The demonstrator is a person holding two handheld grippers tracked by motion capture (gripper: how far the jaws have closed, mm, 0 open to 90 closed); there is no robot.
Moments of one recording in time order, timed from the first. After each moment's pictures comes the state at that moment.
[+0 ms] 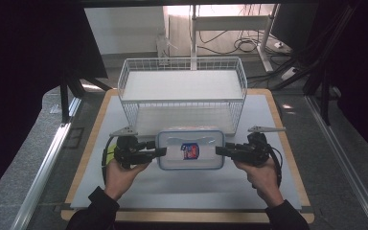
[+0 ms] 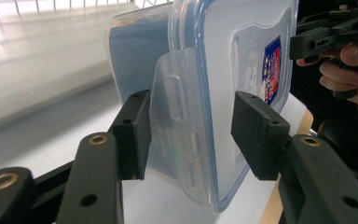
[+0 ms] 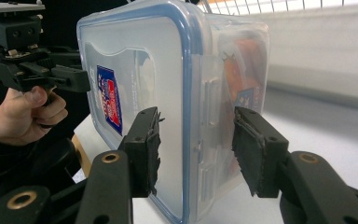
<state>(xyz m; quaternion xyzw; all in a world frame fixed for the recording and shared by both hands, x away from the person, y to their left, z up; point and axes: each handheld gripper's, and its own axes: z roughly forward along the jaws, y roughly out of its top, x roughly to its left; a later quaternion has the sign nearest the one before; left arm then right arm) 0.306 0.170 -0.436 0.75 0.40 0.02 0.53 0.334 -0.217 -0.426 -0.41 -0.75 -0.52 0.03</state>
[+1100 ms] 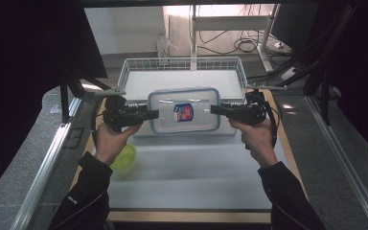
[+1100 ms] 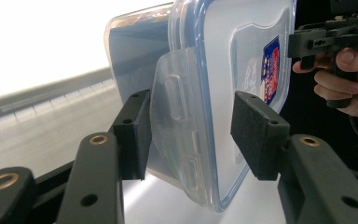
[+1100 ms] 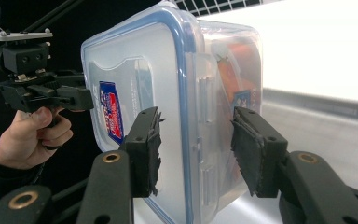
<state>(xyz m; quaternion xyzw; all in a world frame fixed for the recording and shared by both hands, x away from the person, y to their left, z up) 0.364 0.195 -0.357 0.73 0.39 0.05 0.55 0.397 -0.193 -0.344 -0.39 -0.72 -0.57 0.01</state>
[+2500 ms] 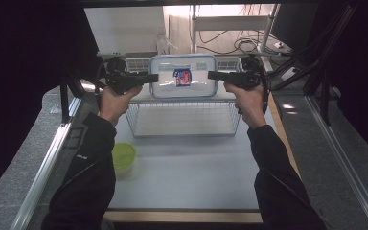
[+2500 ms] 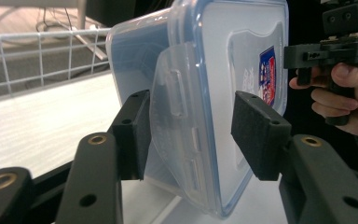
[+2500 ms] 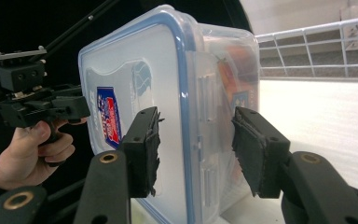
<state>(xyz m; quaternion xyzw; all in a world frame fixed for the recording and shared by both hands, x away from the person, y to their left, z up) 0.451 0.206 -0.322 0.72 0.39 0.07 0.58 0.482 -0.180 -0.310 -0.42 -0.69 -0.58 0.01</state>
